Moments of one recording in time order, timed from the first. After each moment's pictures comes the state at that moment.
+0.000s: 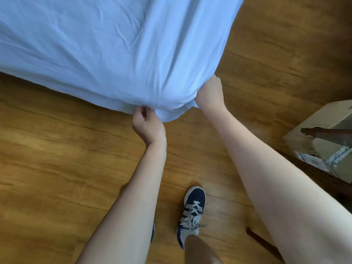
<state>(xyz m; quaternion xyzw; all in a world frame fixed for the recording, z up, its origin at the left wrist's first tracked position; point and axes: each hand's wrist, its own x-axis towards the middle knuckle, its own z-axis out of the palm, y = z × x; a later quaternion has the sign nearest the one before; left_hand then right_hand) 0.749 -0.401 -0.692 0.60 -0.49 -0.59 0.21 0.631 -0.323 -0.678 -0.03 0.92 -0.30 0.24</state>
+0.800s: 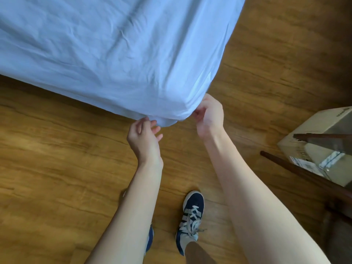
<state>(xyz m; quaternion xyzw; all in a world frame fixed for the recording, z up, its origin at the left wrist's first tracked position) 0.778 -0.398 -0.617 0.64 -0.40 -0.65 0.12 0.677 -0.313 -0.642 0.22 0.58 -0.72 0.29</state>
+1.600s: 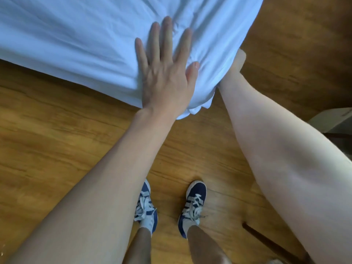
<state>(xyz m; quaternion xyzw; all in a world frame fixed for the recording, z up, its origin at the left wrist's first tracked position) 0.716 -0.456 -0.576 0.18 -0.98 -0.06 -0.01 0.581 -0.358 -0.649 0.33 0.64 -0.67 0.21</state>
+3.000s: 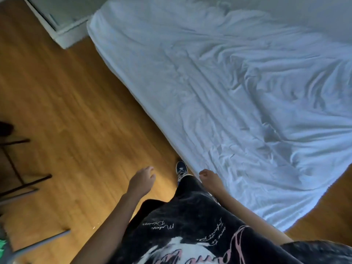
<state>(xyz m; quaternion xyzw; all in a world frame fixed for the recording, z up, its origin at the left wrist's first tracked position) 0.994 -0.936 -0.199 0.54 -0.72 -0.38 -0.22 0.767 -0.800 -0.216 -0.22 0.83 -0.10 0.51</state>
